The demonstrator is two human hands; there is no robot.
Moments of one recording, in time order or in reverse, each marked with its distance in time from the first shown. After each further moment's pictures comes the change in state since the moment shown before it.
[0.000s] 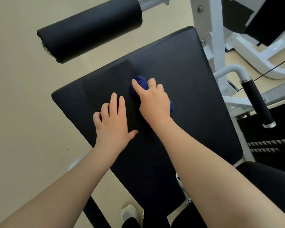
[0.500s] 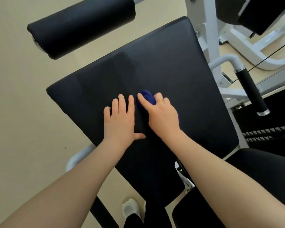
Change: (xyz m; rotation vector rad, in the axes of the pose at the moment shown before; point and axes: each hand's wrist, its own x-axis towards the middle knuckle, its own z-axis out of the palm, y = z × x) left_hand -0.005 0.014 0.015 0.175 -0.047 0.172; right_hand -0.057 0.019 0.010 0.005 0.003 0.001
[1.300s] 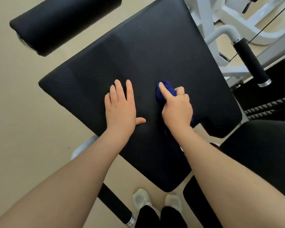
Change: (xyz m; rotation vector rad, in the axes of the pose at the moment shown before) left_hand -0.002 0.004 0.014 -0.058 0.060 0.022; right_hand -0.039 0.015 0.023 0.174 0.037 0.476
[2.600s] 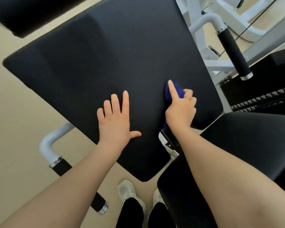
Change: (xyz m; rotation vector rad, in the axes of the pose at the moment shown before) left_hand -0.055 0.049 0.031 0.082 -0.029 0.001; right_hand -0.017 0.073 -0.001 0.053 -0.025 0.216
